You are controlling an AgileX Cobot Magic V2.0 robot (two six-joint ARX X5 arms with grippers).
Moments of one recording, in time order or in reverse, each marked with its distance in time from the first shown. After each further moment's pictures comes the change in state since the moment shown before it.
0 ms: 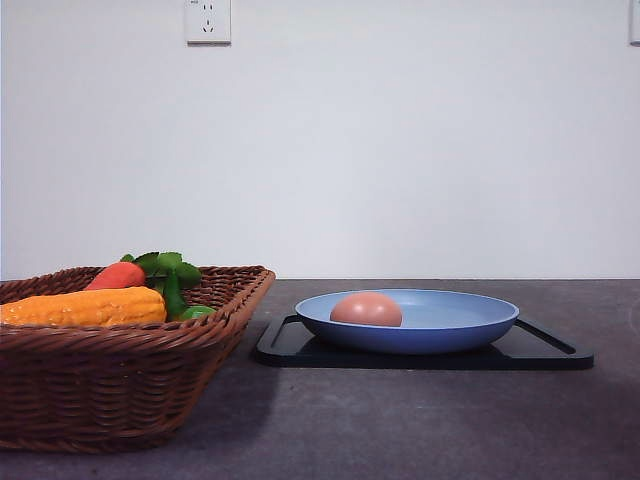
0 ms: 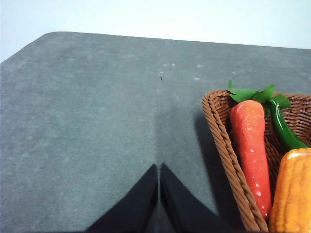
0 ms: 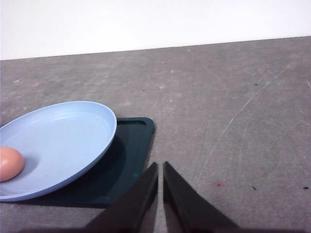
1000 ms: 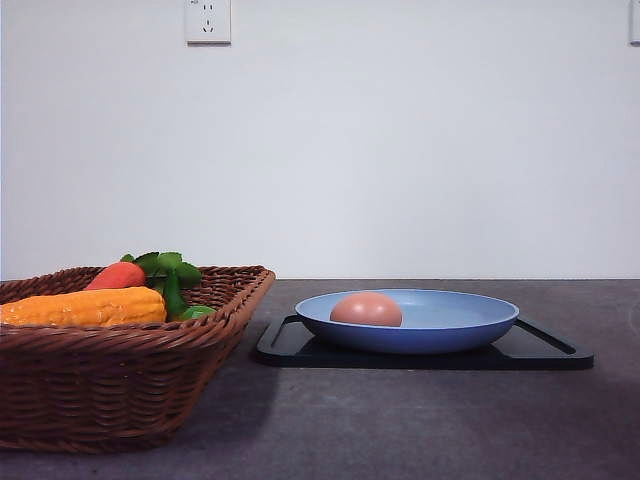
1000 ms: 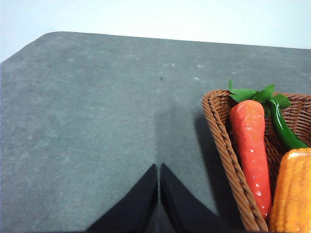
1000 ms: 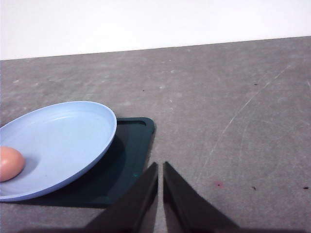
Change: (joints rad) left_arx 0.000 0.000 0.000 0.000 0.000 0.000; right_arx 0.000 0.000 0.000 0.000 0.000 0.000
